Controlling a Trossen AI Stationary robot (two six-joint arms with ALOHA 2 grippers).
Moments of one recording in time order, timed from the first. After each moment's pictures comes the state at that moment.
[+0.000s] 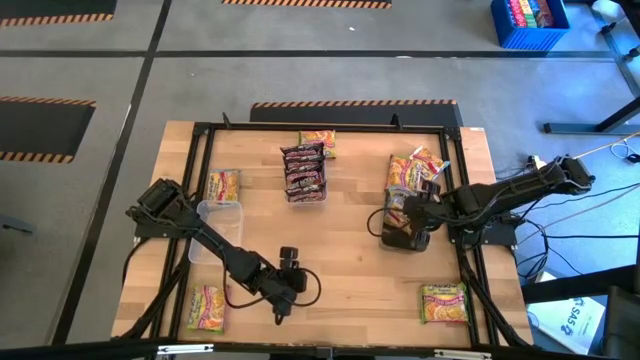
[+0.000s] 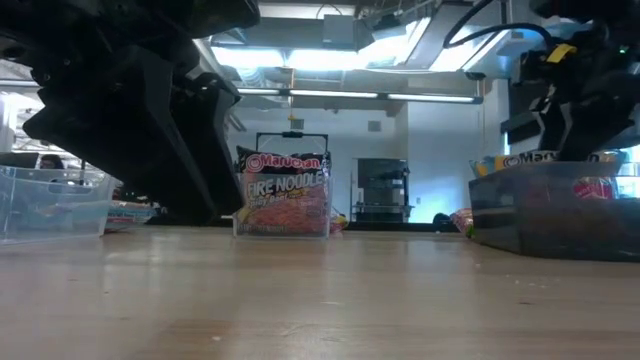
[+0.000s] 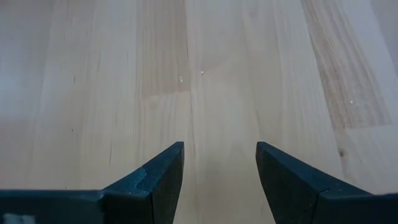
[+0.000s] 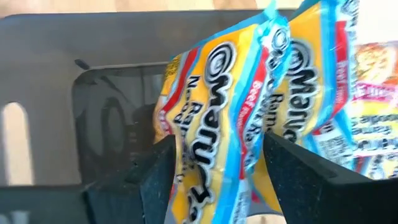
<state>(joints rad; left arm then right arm) -0.59 1.86 1.10 -0.25 -0.43 -0.36 0.24 1.01 0.65 -0.91 0.33 0.43</state>
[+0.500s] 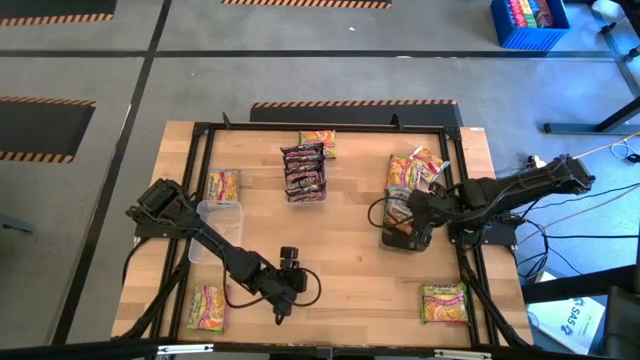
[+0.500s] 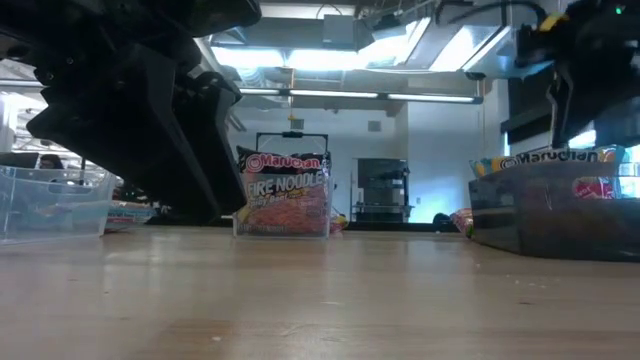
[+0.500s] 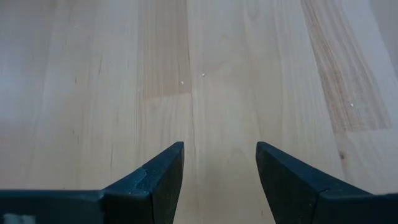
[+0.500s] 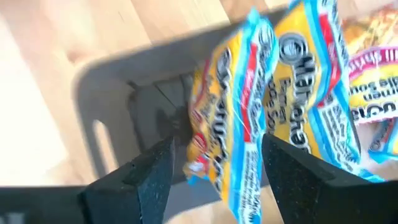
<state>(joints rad) -0.59 1.86 1.10 -0.24 -0.43 -0.36 0.24 1.01 0.81 -1.05 0.21 0.66</state>
